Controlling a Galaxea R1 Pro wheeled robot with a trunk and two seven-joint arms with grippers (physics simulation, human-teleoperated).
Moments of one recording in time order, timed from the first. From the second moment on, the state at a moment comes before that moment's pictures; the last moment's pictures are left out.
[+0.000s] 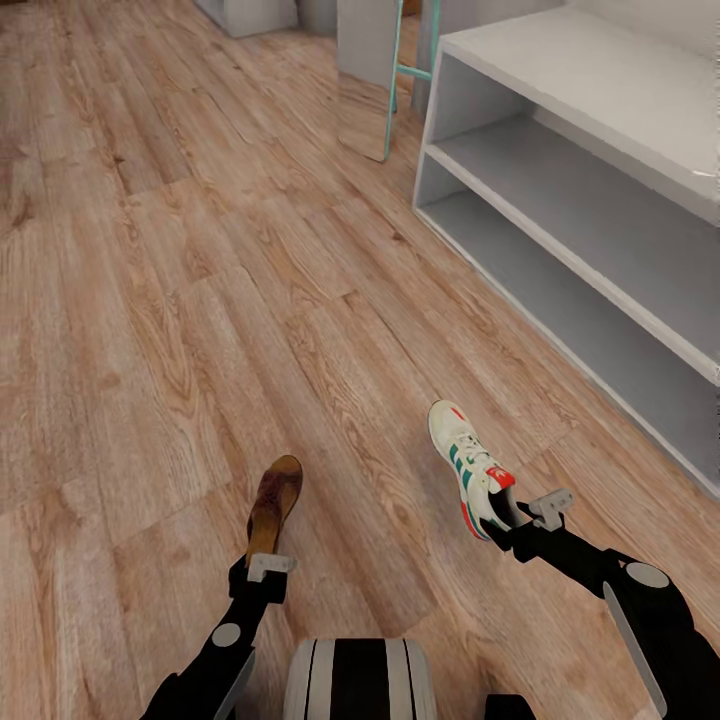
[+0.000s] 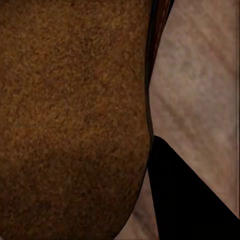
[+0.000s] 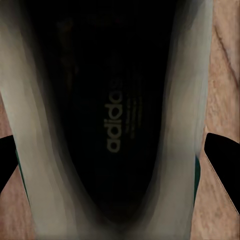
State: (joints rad) left arm -0.42 -0.05 -0.14 -0.66 -0.06 -0.14 0.13; right arm -0.28 -0.23 -0.13 -1.41 0.02 0.37 0.61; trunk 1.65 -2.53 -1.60
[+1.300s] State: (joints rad) left arm -0.12 -0.03 0.03 -0.67 -0.02 -0.34 0.19; right arm -0.07 -0.20 -0.22 -1.18 0.05 -0.05 0.38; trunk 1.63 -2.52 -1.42
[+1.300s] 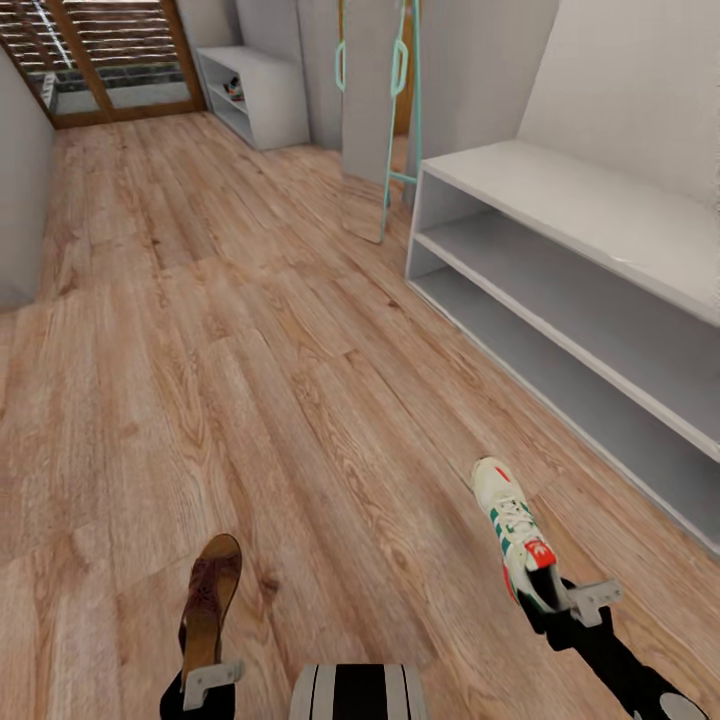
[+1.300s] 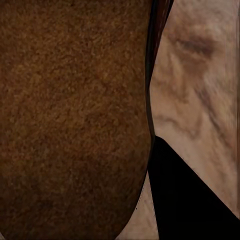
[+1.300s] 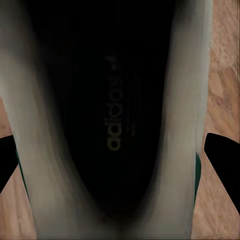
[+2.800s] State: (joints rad) left arm -0.11 -0.04 0.03 -0.66 -0.01 -0.39 0.19; right arm -0.05 -0.12 -0.25 -0.62 0.05 -0.46 0.18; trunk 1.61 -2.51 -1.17
